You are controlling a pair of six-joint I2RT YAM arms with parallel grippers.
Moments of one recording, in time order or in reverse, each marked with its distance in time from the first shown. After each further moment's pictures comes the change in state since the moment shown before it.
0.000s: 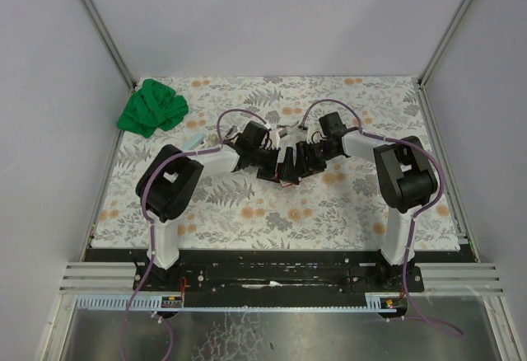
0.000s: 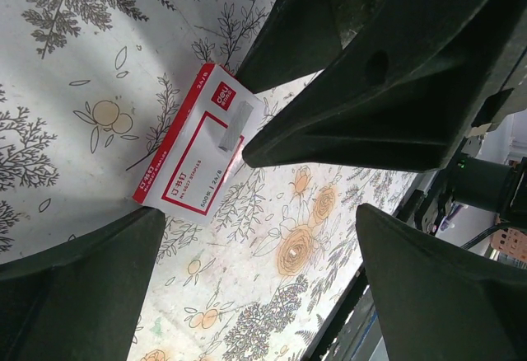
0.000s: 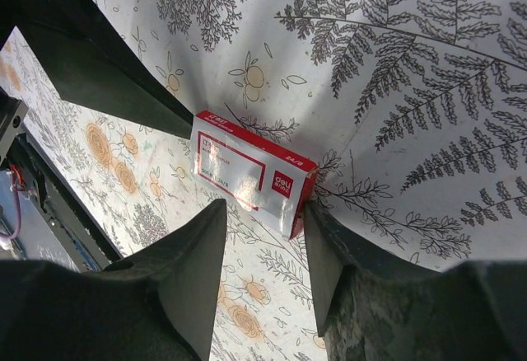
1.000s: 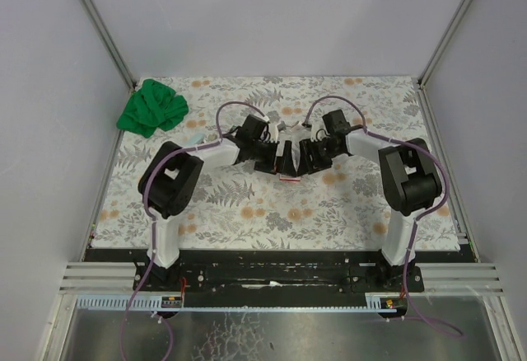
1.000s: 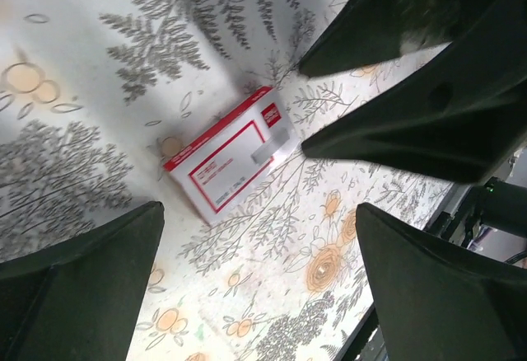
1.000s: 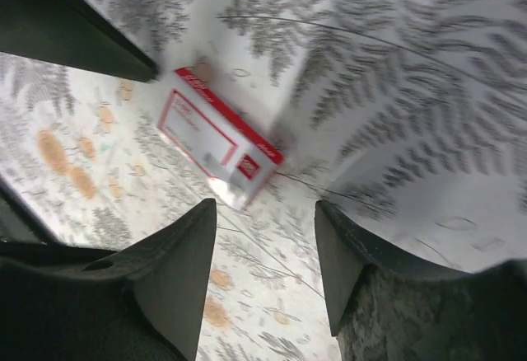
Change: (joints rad) left arm 0.032 0.044 0.096 -0.065 -0.053 0.056; right arm -0.015 -0.030 0.002 -0.025 0.087 -0.041
